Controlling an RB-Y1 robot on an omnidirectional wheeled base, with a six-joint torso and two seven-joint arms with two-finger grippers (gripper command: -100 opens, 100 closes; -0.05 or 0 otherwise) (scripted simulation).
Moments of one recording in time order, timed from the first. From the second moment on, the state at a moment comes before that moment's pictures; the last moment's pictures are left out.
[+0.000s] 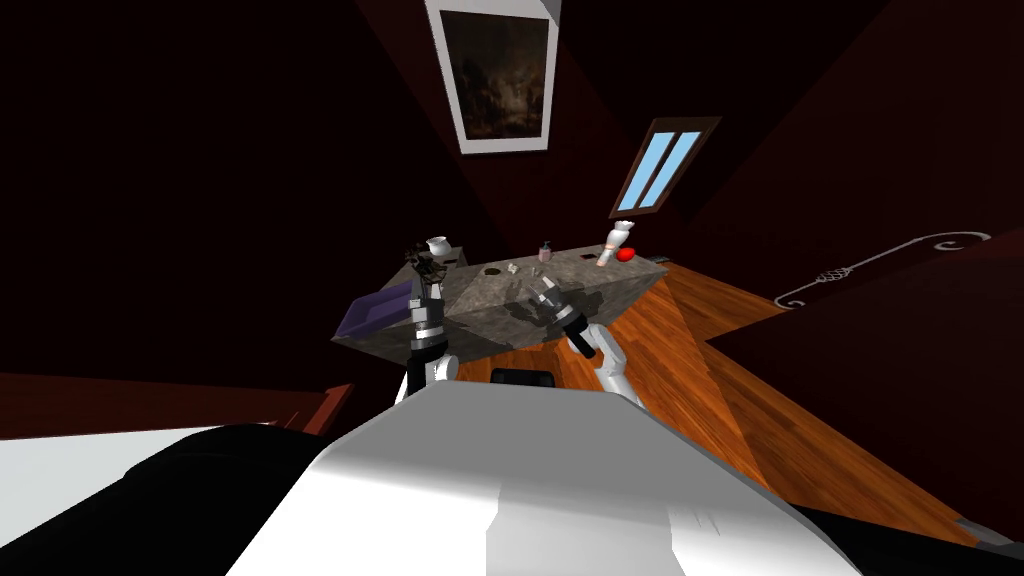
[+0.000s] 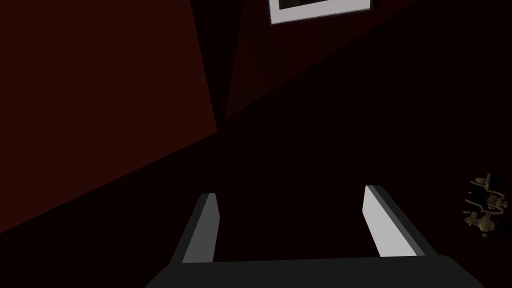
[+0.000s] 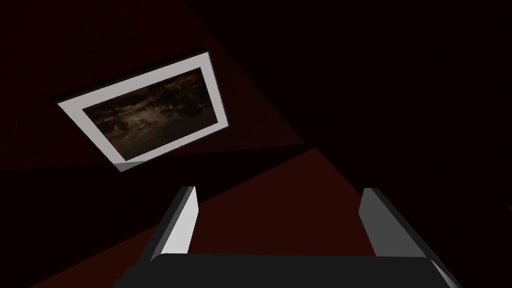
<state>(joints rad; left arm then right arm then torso) 0.52 0.00 0.02 -2.22 0.09 -0.54 -0.14 0.06 -0.24 0.20 -1.84 0.88 -0.50 0.22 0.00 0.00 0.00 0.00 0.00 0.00</state>
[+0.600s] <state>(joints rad) 0.52 0.00 0.02 -2.22 0.09 -0.54 -0.14 -0.02 -0.26 0.25 -1.78 1.05 -0.50 0.30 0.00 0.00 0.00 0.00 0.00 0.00</state>
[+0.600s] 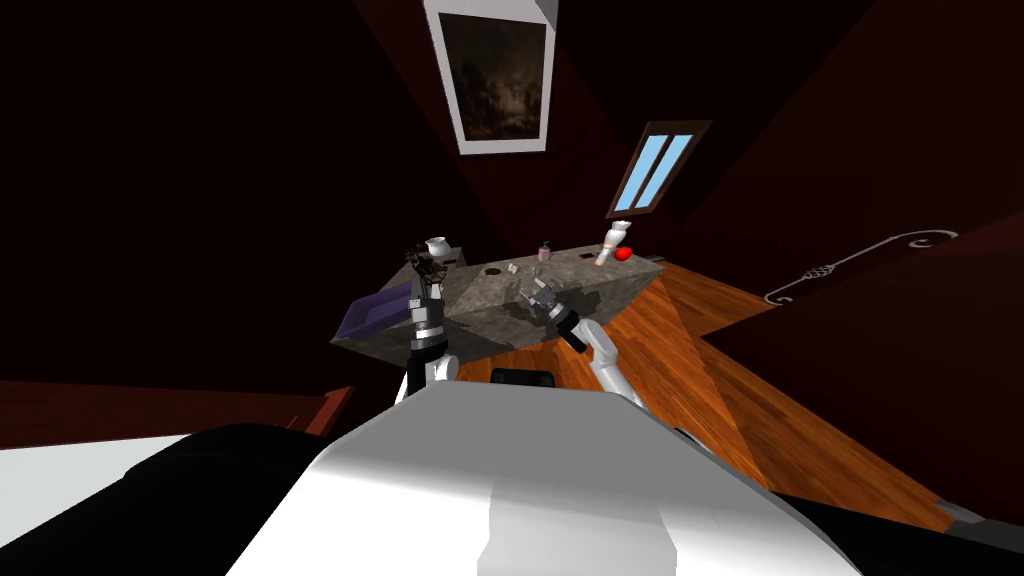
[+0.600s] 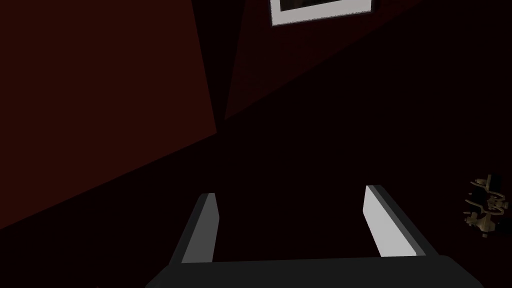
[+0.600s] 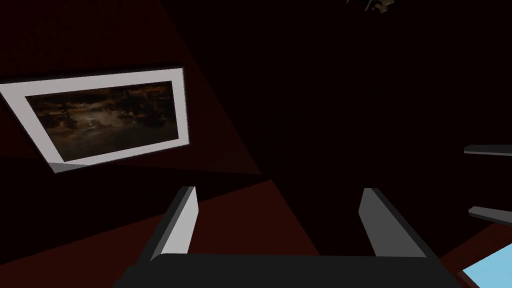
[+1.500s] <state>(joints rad) 0.52 0.00 0.02 -2.22 0.09 -0.54 -0.14 -0.15 -0.29 0.33 -1.66 1.29 -0.48 0.41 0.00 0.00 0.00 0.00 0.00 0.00</state>
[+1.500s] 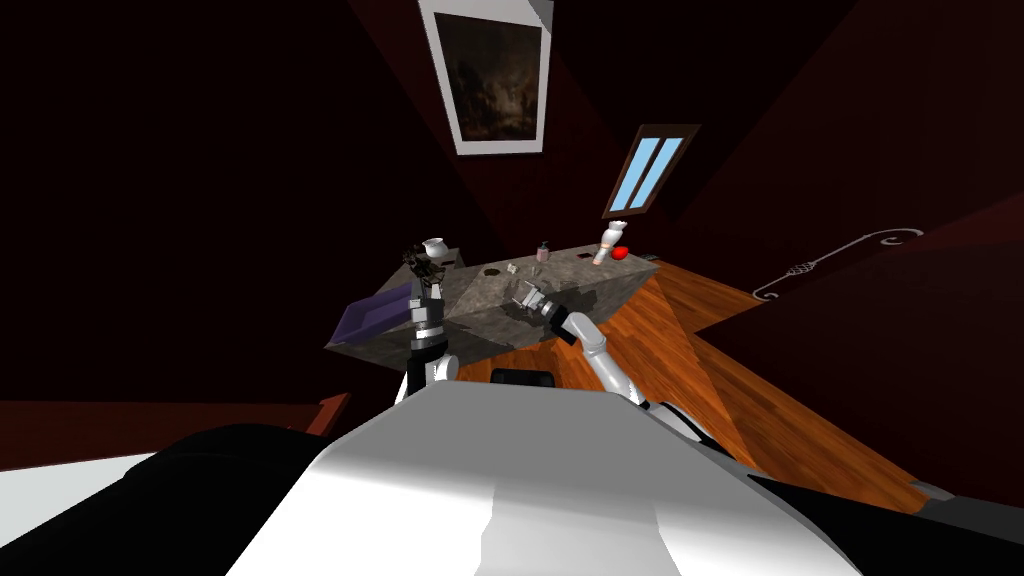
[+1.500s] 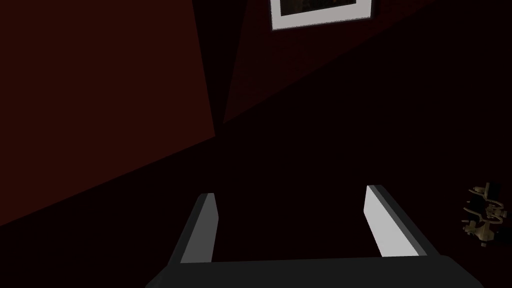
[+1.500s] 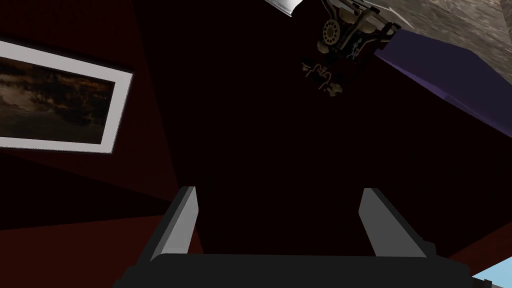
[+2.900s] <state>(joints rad) 0.52 0.00 0.02 -2.22 0.09 -0.54 -0.14 -0.36 -0.33 0.48 -1.45 1.68 -0.45 0.63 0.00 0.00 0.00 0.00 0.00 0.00</state>
